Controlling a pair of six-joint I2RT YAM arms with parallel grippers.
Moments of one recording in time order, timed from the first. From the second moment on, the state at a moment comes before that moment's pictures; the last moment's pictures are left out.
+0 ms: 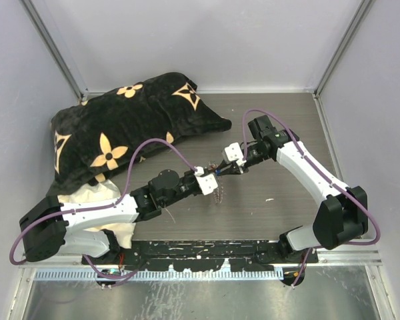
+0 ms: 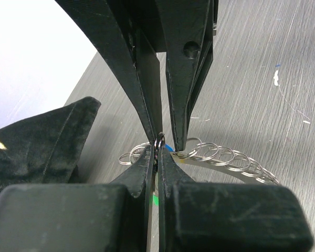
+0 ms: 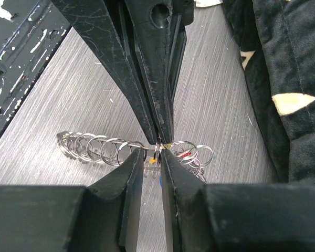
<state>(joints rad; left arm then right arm) -1.09 1.25 0.66 0.50 -0.07 0.48 0.38 1.41 1.16 -0.93 -1.13 -1.50</state>
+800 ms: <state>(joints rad) -1.09 1.12 0.64 0.50 -0.09 0.35 0.35 1.38 1.16 -0.92 -1.15 -1.45</state>
